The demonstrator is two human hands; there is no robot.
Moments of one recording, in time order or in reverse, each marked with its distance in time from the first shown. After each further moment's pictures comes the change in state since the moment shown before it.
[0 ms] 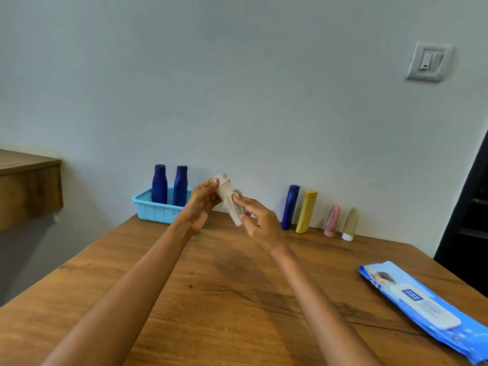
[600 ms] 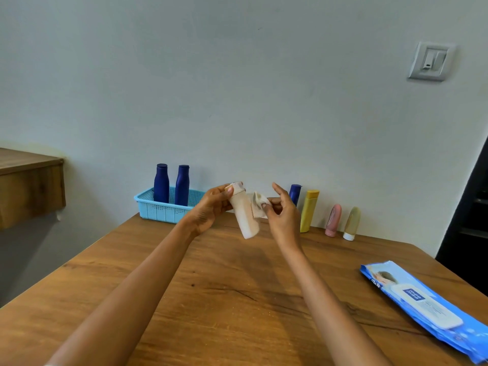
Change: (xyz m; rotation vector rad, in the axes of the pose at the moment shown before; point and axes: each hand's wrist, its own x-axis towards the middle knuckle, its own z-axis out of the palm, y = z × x) left_hand -0.002 -0.005 0.008 0.174 -0.190 -0.070; right_hand 0.004 0.007 -0.016 0.119 0.400 0.264
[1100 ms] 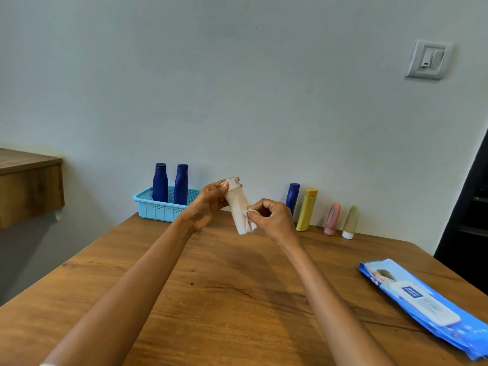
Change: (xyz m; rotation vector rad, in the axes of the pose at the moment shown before) left_hand 0.003 0.002 -0.007 -0.039 0.009 0.025; right_hand -0.001 0.000 0.000 -0.089 -0.277 0.038
